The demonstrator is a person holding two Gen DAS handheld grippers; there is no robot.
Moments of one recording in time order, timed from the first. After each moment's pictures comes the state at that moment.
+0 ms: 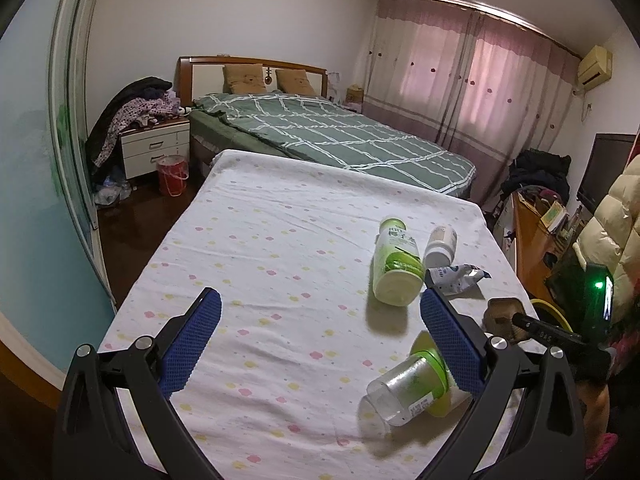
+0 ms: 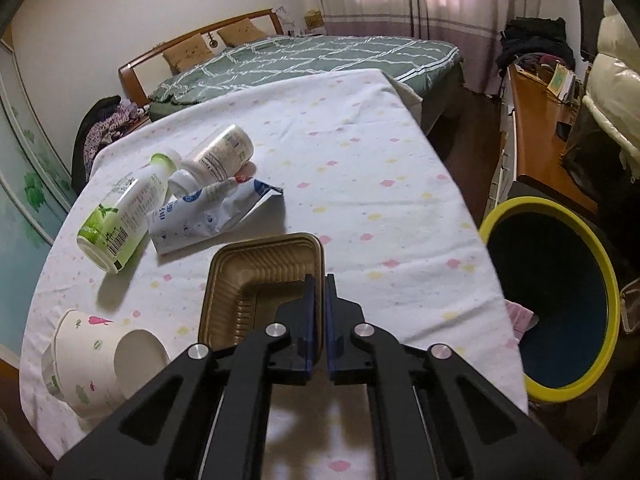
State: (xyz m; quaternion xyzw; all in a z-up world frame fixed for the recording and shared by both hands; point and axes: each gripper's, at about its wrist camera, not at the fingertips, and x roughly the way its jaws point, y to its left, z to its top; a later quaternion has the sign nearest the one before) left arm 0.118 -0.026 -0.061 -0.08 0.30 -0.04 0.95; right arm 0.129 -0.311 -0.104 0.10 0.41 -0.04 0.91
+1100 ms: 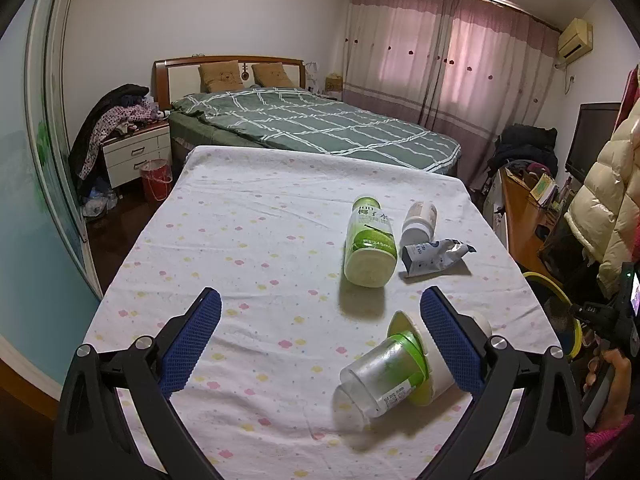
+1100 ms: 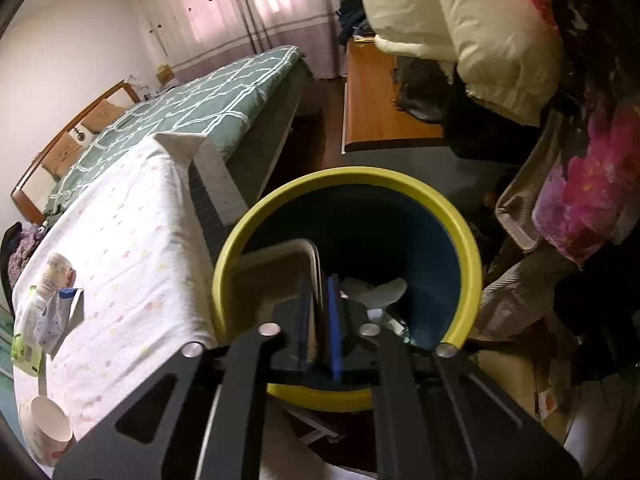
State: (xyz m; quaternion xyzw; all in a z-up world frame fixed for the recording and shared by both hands) left arm 0.121 -0.055 -0.071 -0.05 0.32 -0.07 0.94; right arm 0.054 -0.478 -0.118 0.24 0.36 -0.26 0.86
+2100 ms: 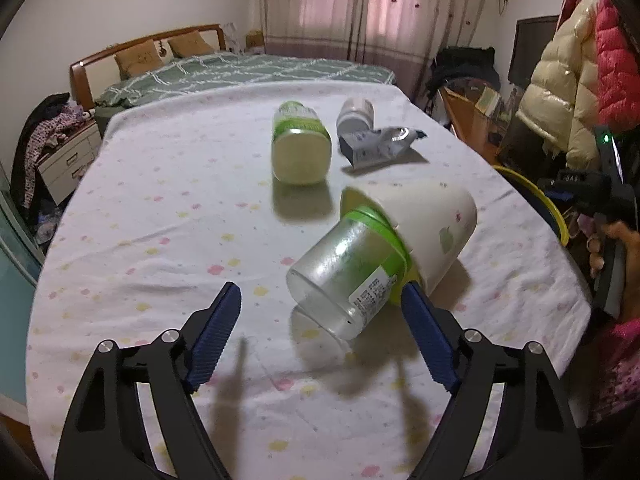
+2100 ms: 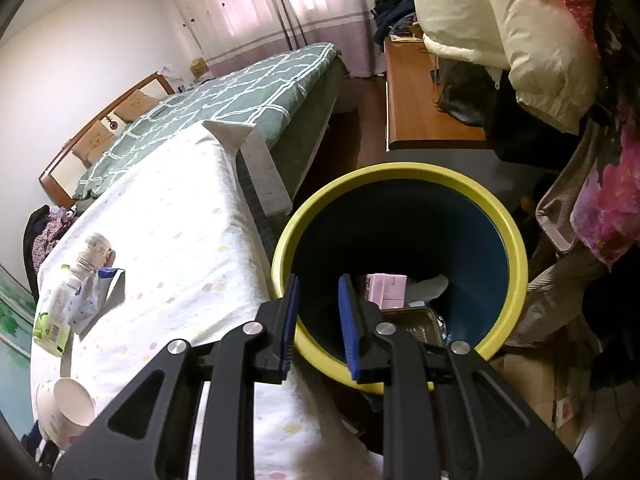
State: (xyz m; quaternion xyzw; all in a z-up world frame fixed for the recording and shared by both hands) left arm 0.116 -0.087 -0.143 0.04 0.39 -0.21 0.90; right arm 0.066 -0.443 -0.111 0.23 0.36 -0.20 0.88
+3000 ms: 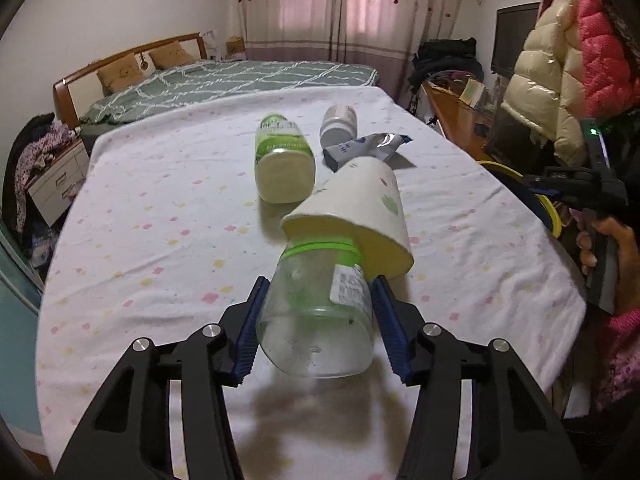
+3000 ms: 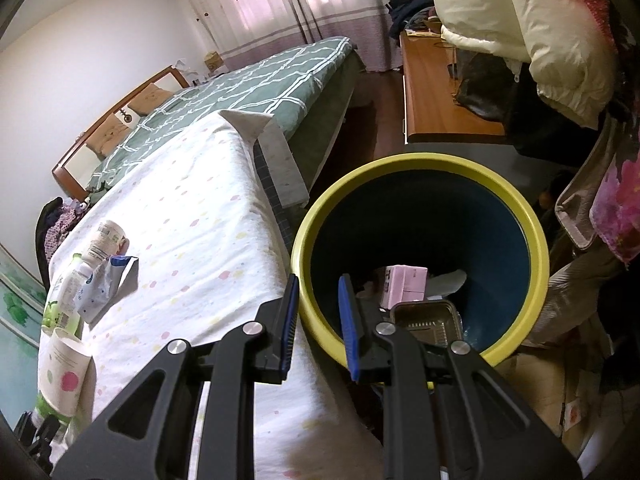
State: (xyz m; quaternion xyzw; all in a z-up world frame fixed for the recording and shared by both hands) left arm 0.118 -0.095 -0.127 0.07 0.38 -0.23 0.90; right arm 0.069 -0.436 -0.115 0.24 0.36 -0.17 0.88
